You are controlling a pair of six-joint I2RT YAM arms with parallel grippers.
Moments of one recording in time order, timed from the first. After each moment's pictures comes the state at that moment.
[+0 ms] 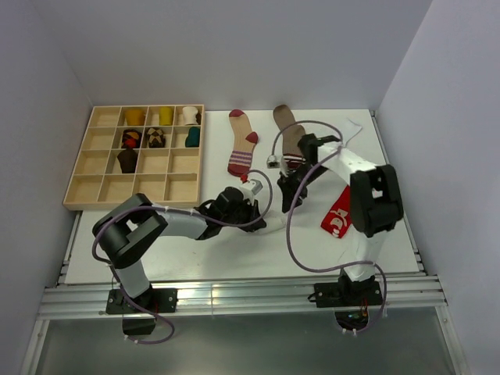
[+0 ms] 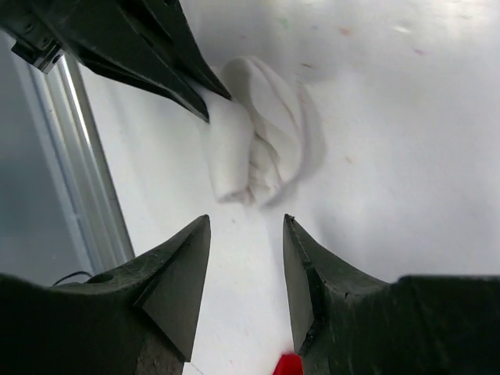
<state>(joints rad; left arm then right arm) -0.89 1.75 0.73 0.45 0.21 -0.51 0.29 1.90 1.36 -1.13 -0.79 -0.90</state>
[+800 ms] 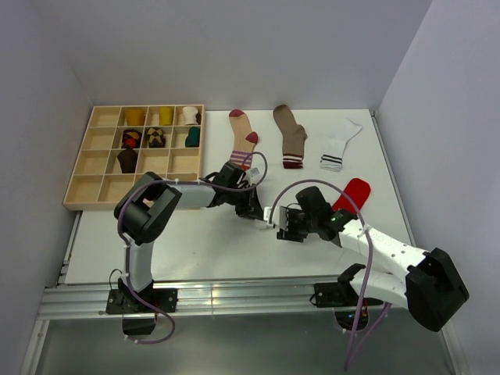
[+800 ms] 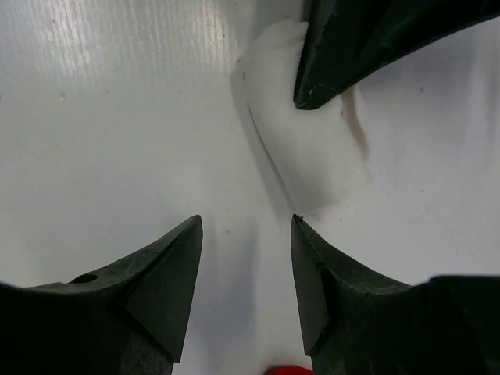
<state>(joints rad) -0.70 1.99 1.09 0.04 0.62 -0.75 0.58 1.08 0.54 -0.36 -0.38 -0.83</state>
